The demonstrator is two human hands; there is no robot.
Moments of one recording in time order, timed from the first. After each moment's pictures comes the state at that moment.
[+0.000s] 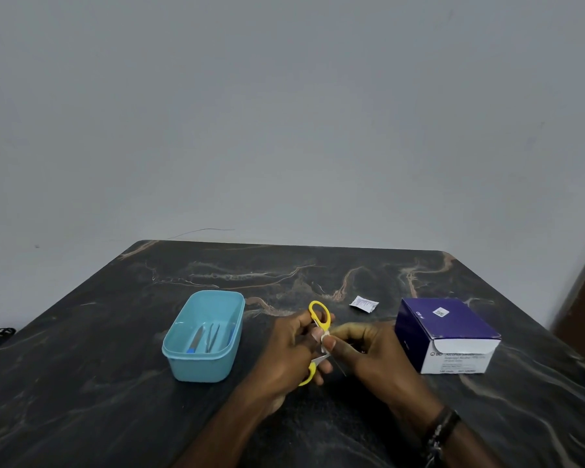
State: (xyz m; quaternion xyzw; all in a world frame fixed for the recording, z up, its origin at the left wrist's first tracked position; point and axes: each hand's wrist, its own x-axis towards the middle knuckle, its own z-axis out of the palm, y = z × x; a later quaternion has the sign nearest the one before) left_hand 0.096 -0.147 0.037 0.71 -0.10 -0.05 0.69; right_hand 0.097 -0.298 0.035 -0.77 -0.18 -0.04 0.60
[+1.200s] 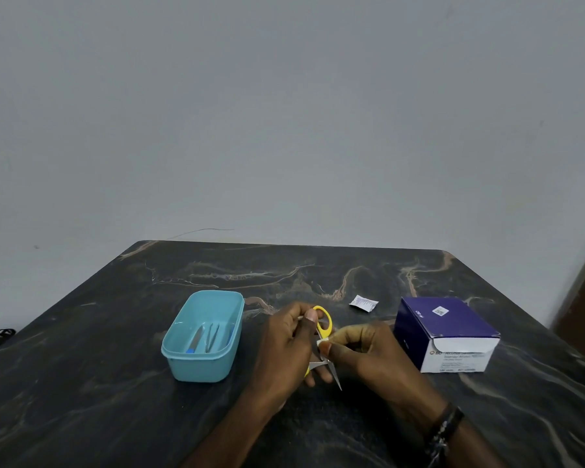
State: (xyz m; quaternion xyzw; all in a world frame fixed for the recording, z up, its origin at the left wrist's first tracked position) left_hand 0.088 -0.152 0.042 0.73 -0.09 0.08 0.67; right_hand 0.096 -0.298 0.039 -0.76 -0.16 0.04 0.63
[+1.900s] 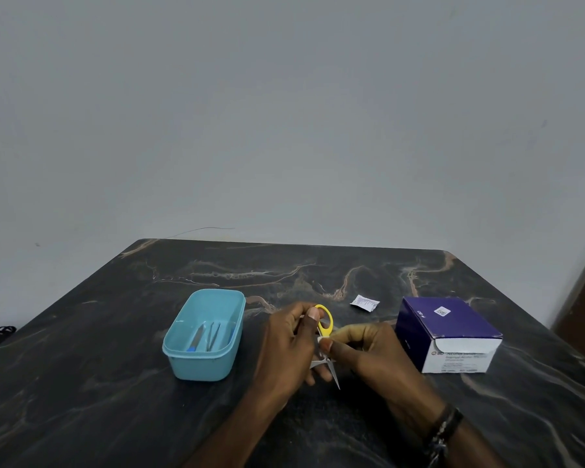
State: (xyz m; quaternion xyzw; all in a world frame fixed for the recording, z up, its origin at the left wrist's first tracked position) left_hand 0.089 -0.154 0.042 0.75 -0.08 0.11 0.65; right_hand 0.096 -0.297 0.037 -0.74 -0.15 0.03 0.65
